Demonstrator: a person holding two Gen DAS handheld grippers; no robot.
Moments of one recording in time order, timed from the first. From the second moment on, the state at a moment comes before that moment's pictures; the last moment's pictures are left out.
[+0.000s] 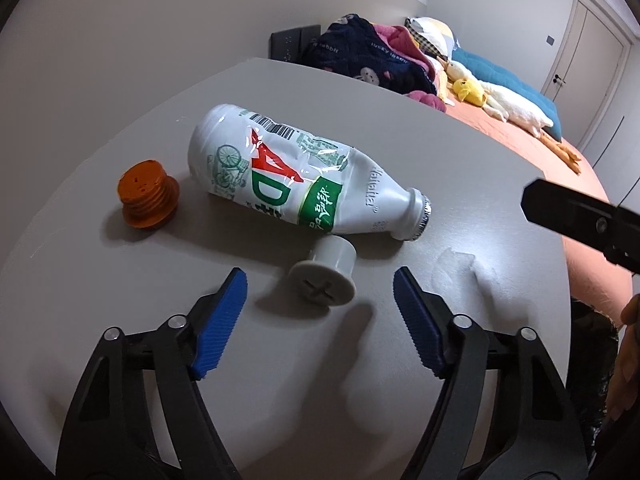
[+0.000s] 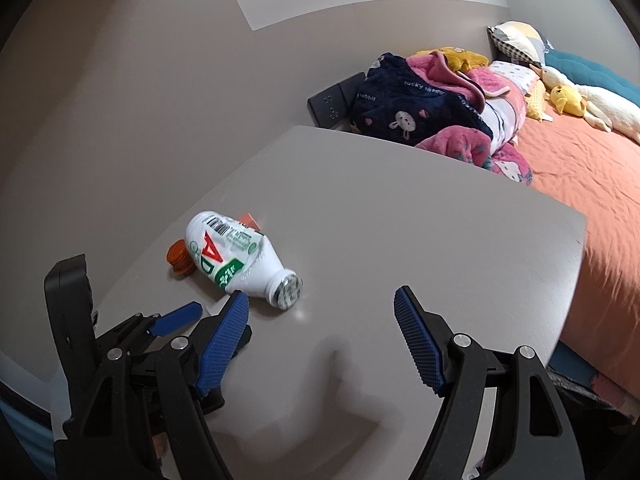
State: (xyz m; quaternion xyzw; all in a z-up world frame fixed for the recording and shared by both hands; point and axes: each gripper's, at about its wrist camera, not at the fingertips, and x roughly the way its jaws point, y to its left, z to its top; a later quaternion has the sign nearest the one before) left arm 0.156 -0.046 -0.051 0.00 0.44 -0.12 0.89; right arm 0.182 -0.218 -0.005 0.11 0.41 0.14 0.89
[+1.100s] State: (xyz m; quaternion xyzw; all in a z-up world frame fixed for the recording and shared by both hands) left arm 0.163 0.034 -0.045 -0.03 0.45 -0.06 0.89; right arm 0.266 -0.110 -0.048 0.01 0.47 0.25 0.85
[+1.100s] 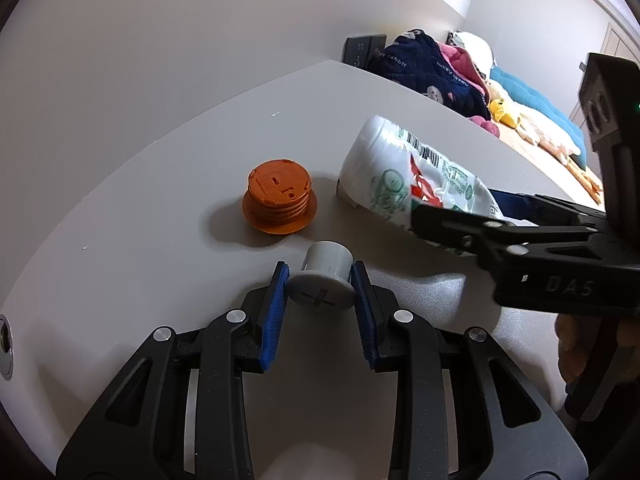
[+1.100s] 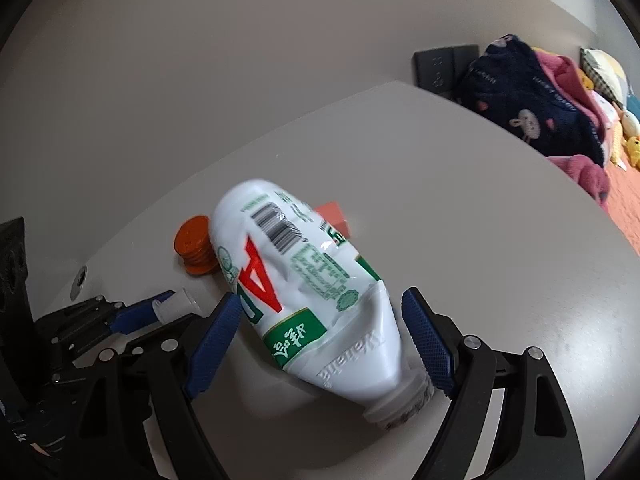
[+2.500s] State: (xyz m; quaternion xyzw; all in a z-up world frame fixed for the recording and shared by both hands) left arm 0.081 -0.042 0.021 -0.03 0.39 -0.11 0.91; right arm 0.120 -0.194 0.032 0.07 0.39 0.21 0.89
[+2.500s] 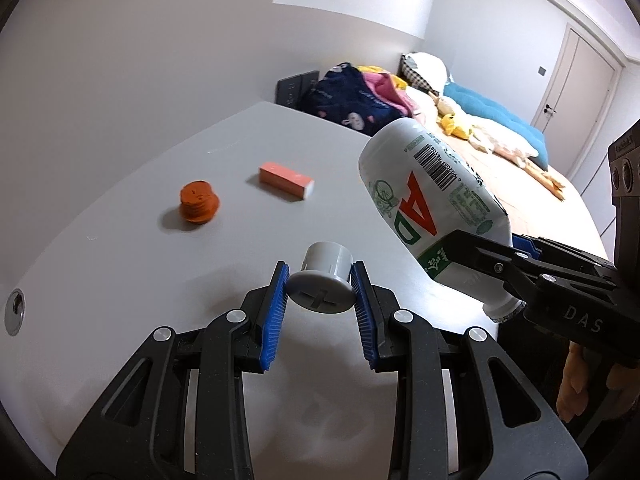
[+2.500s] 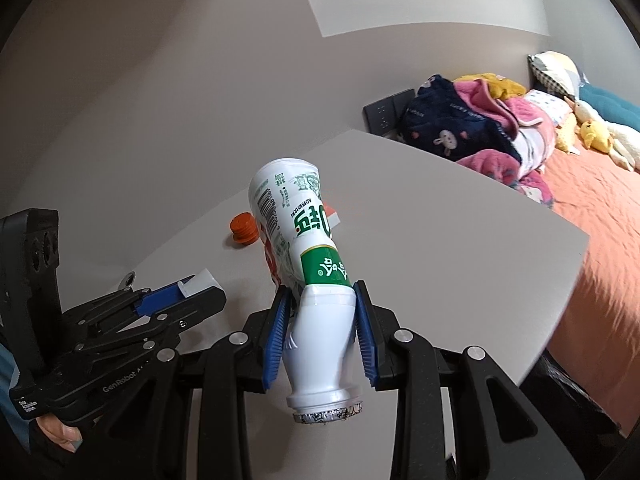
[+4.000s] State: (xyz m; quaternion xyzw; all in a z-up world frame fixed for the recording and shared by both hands) left arm -0.031 -0.180 0.043 0.03 0.36 -0.24 0.90; right arm -0.051 -0.341 0.072 0.12 0.33 0.11 0.93
